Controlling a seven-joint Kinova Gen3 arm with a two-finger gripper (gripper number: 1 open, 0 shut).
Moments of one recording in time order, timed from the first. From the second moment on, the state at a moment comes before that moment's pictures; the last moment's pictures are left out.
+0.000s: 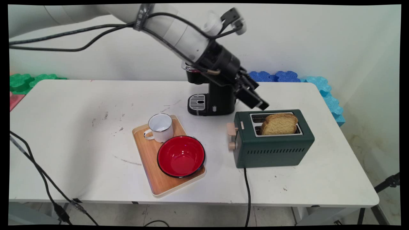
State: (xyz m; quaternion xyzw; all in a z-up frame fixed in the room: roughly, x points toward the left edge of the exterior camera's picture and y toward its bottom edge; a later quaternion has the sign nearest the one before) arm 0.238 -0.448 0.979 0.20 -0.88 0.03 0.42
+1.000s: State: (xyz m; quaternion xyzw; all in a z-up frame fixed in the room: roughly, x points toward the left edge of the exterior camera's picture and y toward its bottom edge) arm 0.277 -0.452 0.931 0.19 -0.89 0.01 0.41
